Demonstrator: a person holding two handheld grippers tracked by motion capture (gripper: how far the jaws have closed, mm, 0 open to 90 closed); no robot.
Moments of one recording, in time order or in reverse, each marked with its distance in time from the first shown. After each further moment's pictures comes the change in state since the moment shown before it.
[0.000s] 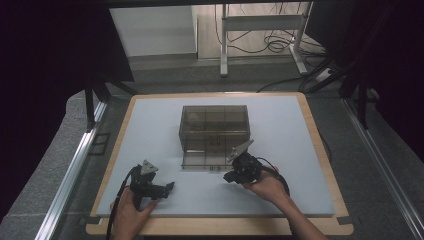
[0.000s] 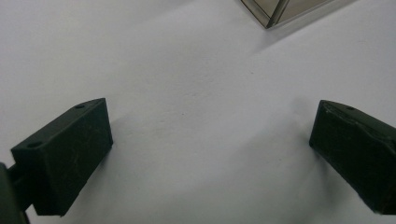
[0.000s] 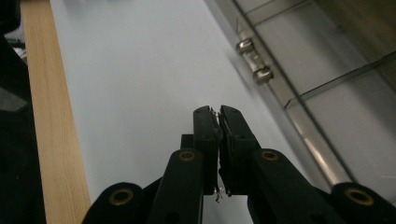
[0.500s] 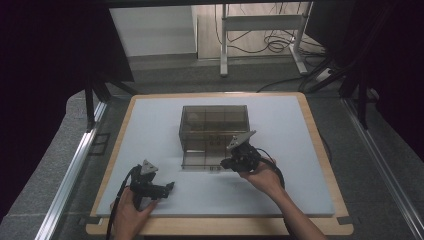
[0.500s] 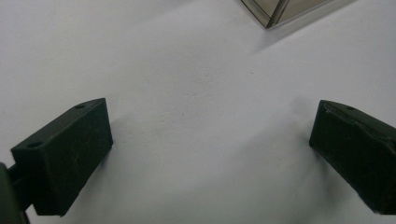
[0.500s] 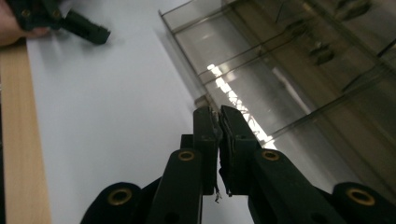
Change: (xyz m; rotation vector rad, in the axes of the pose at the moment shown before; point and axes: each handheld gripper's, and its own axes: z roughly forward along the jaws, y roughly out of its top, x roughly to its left) left arm 0.000 0.000 0.000 -0.001 0.000 -0.001; right arm -0.014 0.020 -0.007 -0.115 -0.072 0.018
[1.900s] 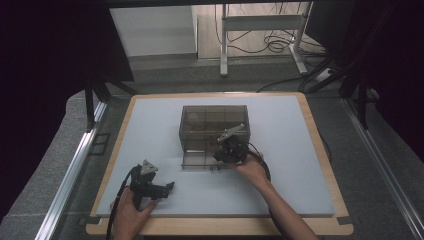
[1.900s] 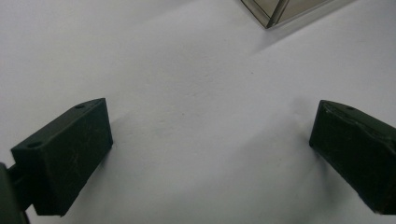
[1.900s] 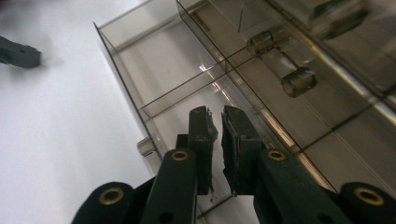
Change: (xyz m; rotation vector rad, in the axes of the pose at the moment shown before) left arm 0.000 0.000 0.000 0.002 -0.001 -0.001; right arm -0.027 0.013 0.046 0.005 -0.039 0.060
